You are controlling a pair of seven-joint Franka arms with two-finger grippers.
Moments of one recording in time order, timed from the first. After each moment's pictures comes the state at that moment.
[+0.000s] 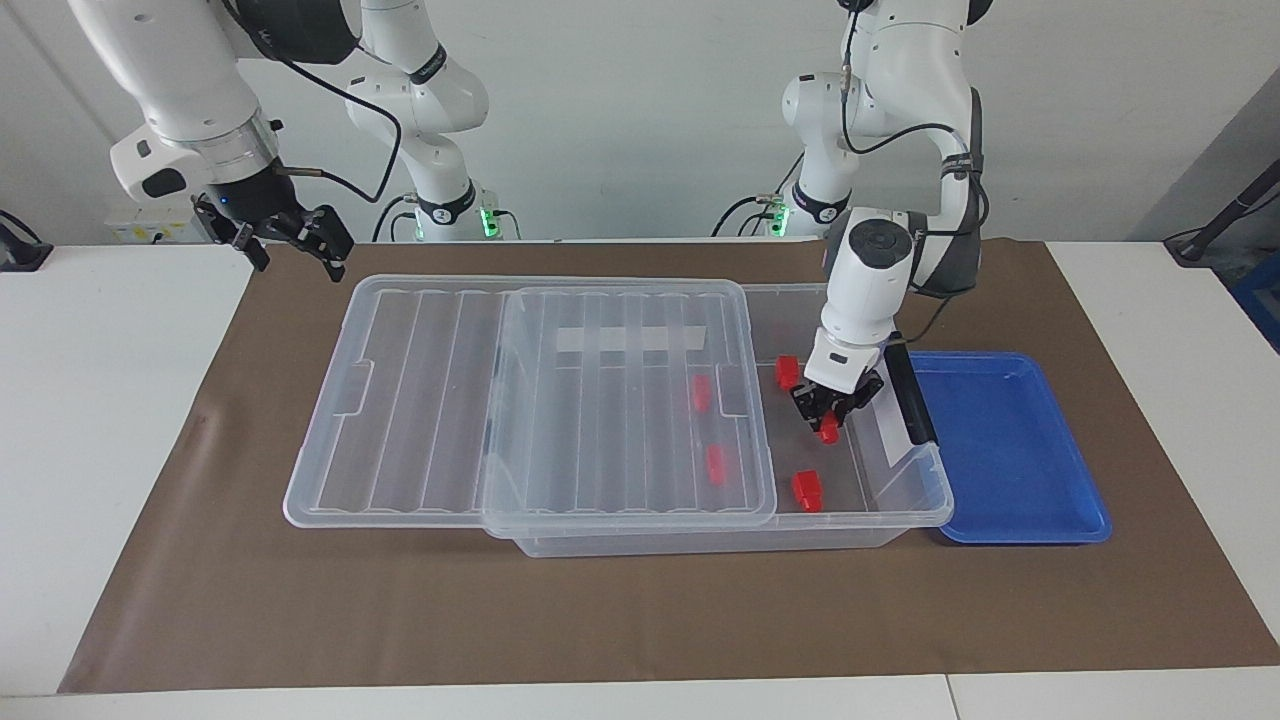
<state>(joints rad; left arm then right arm) -0.19 0.24 -0.14 -2.05 0.18 2.40 -0.57 0.07 -0.02 -0.08 -1.59 -0.04 1.54 0.17</state>
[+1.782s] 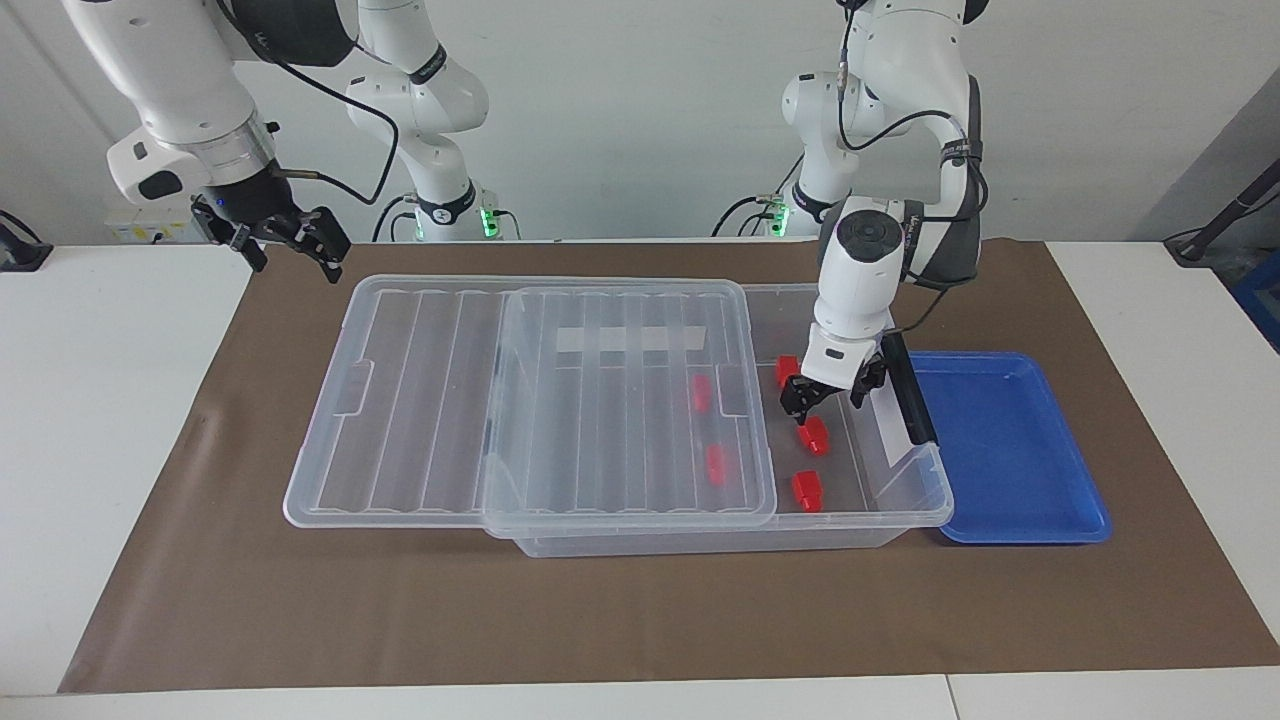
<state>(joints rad) -0.21 0.20 -0.14 -1.98 0.20 2.24 -0.65 0.06 -0.02 -0.08 -1.59 -0.04 1.54 0.17</state>
